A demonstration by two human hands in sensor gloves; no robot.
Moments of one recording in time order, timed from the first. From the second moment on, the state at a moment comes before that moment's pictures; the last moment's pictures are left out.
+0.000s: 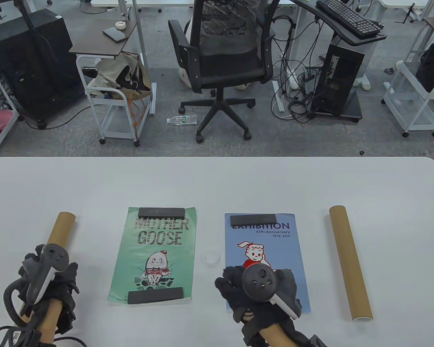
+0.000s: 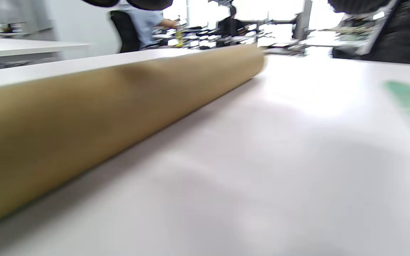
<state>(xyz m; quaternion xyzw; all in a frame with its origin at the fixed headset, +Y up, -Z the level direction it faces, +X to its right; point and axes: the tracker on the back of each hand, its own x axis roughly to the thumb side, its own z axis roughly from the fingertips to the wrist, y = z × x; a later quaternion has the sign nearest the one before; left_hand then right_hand) -0.378 -0.713 -0.294 -0.04 0.24 0.03 0.97 0.058 -0.681 -0.268 0.15 0.06 0.94 0.29</state>
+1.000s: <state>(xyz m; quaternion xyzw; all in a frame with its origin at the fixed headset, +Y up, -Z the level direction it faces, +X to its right) -0.197 -0.777 -0.466 -0.23 0.05 -0.05 0.97 -0.032 -0.767 -0.278 0.22 0.33 0.90 0.18</state>
